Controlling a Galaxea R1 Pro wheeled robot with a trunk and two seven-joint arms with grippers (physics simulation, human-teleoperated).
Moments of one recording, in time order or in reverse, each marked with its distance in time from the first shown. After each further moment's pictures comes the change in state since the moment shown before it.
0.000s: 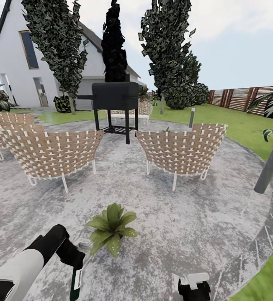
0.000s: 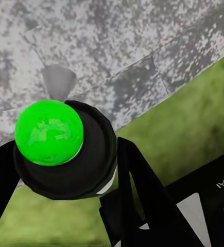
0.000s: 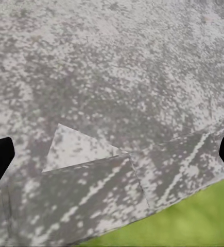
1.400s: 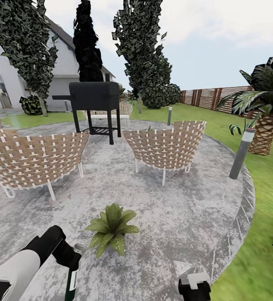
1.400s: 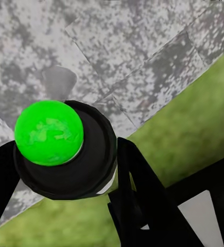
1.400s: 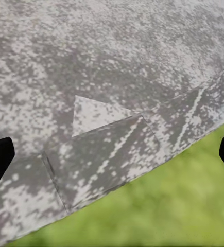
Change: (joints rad) left arm 0.002 0.023 0.000 0.009 -0.003 -0.012 0.008; right arm 0.000 0.000 0.000 -0.002 -0.002 0.000 -0.003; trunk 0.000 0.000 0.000
